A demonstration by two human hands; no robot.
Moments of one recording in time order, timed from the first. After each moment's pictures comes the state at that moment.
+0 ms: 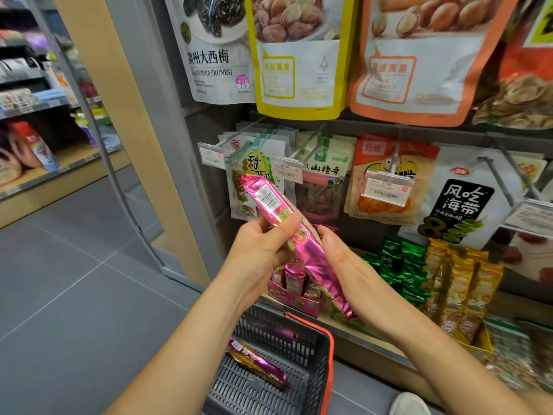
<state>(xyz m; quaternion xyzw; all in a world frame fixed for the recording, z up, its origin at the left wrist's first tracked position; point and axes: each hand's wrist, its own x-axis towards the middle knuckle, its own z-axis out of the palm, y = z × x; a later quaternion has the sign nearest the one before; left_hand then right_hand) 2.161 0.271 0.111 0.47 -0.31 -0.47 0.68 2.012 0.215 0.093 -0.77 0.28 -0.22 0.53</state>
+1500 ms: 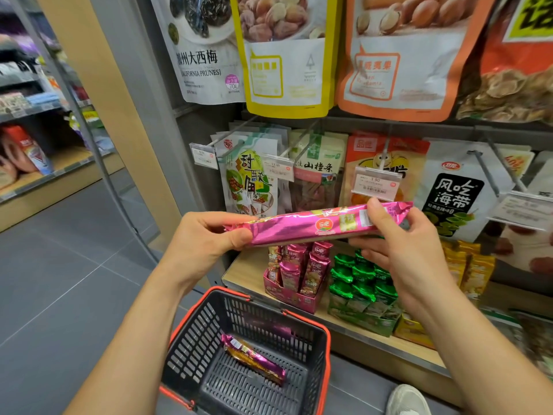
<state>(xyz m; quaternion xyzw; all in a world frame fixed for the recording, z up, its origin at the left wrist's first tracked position) 2.219 0.303 0.127 0.57 -0.50 -0.29 0.58 1.977 0.193 0.118 -0.50 0.38 -0.49 0.61</state>
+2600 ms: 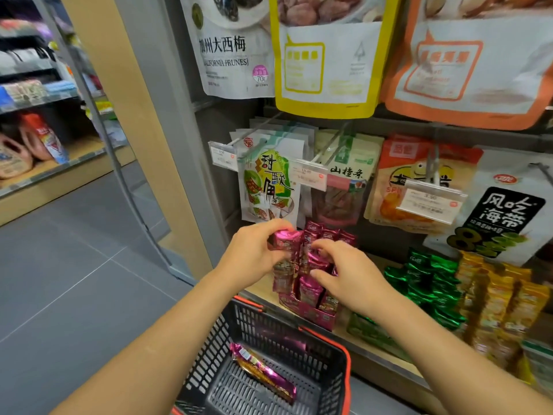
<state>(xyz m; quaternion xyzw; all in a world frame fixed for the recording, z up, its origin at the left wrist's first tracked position) 2.259 0.226 0.048 0.70 -0.62 -0.08 0.34 2.066 0.151 0.047 -0.90 0.35 -0.14 0.21</state>
